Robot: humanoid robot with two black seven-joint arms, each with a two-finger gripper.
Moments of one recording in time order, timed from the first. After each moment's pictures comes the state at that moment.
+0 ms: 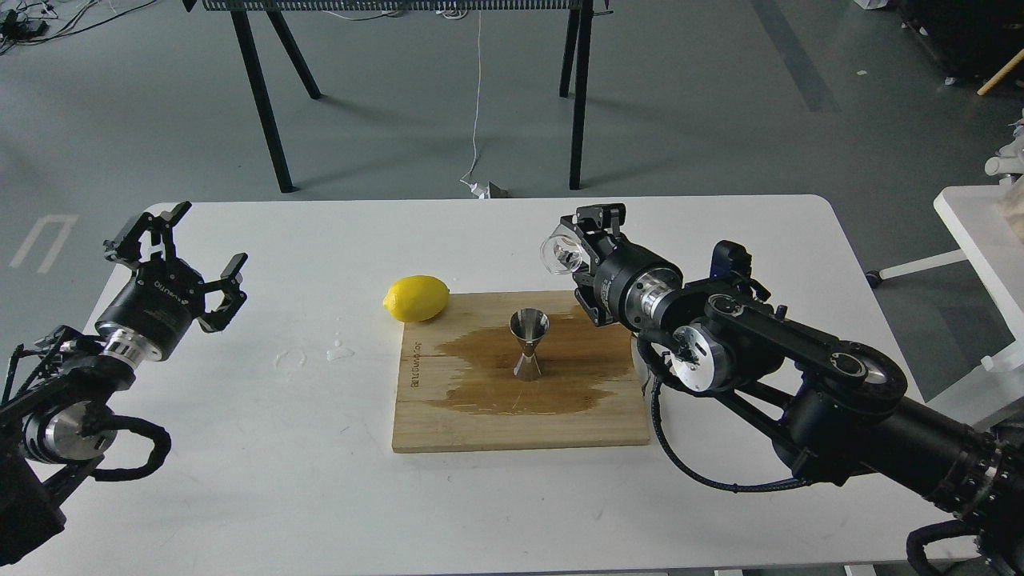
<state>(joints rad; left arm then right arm) -0.44 0.55 -0.68 -0.78 0.05 -0.49 -0.49 0.72 -0.22 0.54 1.39 -0.47 -0.49 -0.23</state>
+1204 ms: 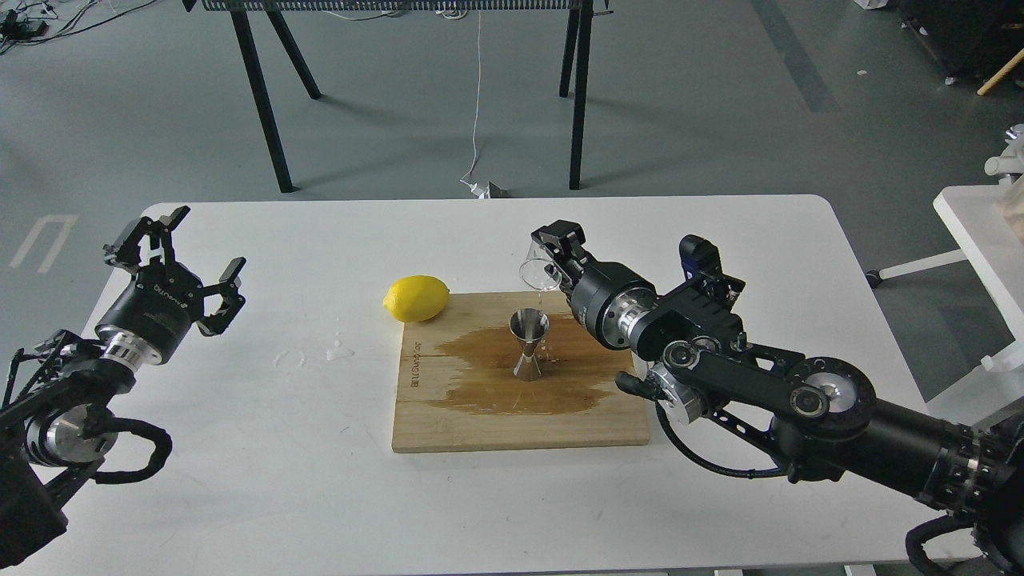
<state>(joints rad) -0.44 0.54 -0.68 -0.75 0.05 -0.49 -0.49 0.78 -0.20 0.38 1.38 -0.71 -0.48 -0.25</state>
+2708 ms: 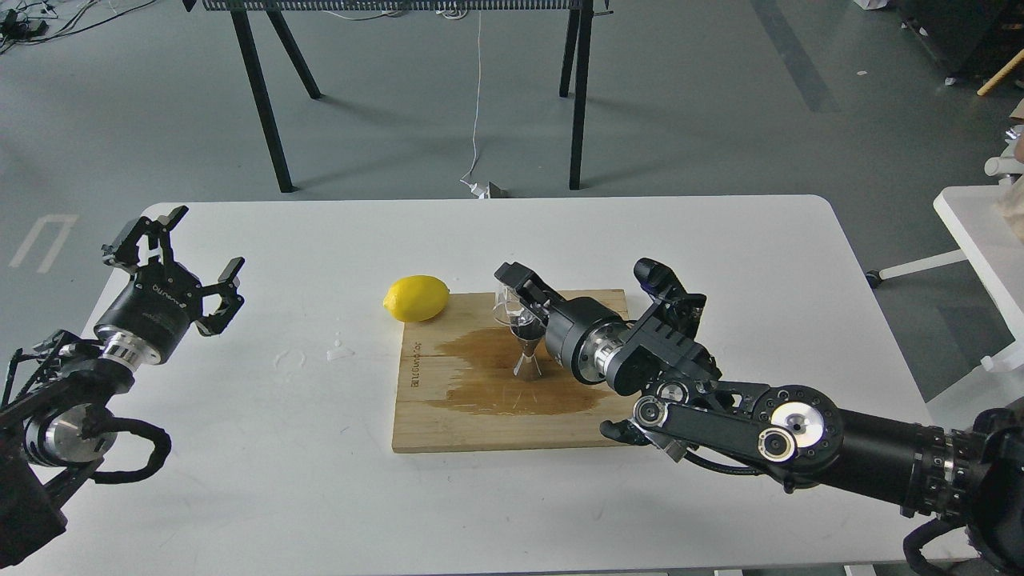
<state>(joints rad) -0.44 0.54 -0.69 -0.75 0.05 -0.49 -0.49 0.81 -0.18 0.20 1.36 -0.90 -0.46 -0.24</state>
